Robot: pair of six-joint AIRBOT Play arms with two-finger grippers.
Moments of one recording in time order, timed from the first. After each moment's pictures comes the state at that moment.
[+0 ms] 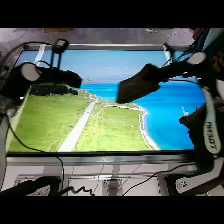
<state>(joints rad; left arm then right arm) -0.17 -1.27 1.47 1.15 -0.99 -1.11 -0.13 -1.61 1.83 -0.84 1.38 1.41</state>
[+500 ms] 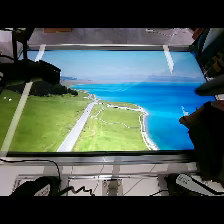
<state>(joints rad) -0.12 -1.09 1.47 1.25 -1.03 -1.13 -0.82 -1.20 1.90 -1.21 1.47 1.68</state>
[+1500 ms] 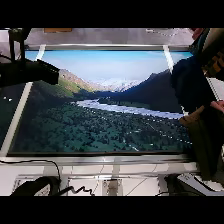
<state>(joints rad) -0.12 -1.08 1.47 1.26 -1.03 -1.13 -1.16 -1.14 1.81 -1.20 1.81 1.73</state>
